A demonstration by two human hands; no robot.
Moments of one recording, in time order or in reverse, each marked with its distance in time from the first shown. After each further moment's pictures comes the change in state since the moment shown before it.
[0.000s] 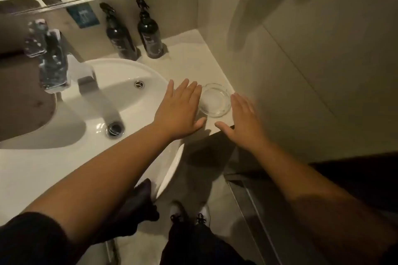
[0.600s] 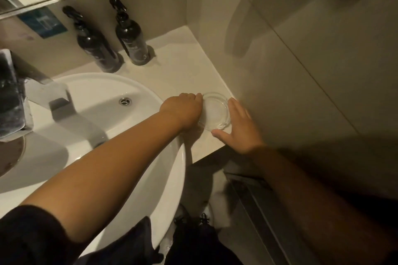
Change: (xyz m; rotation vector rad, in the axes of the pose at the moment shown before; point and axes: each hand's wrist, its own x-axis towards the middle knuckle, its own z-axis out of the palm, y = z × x) left_hand 0.093 -0.021 0.022 -0.037 -0.356 0.055; right_hand 0.049 0.008 0.025 0.219 -0.067 0.122
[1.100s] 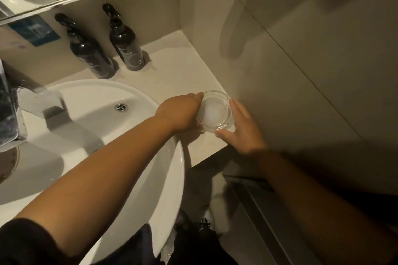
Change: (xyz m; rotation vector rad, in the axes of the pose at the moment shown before) left_hand -0.003 -0.004 -0.008 -0.173 0.107 0.080; right_hand -0.003 0.000 -0.006 0.159 0.064 0.055
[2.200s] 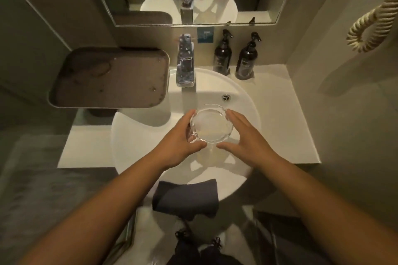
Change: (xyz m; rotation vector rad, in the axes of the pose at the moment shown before) left_hand -0.279 -0.039 0.021 -1.180 0.485 -0.439; right_hand -0.077 -0.180 0.042 -0.037 -0.373 -0.535
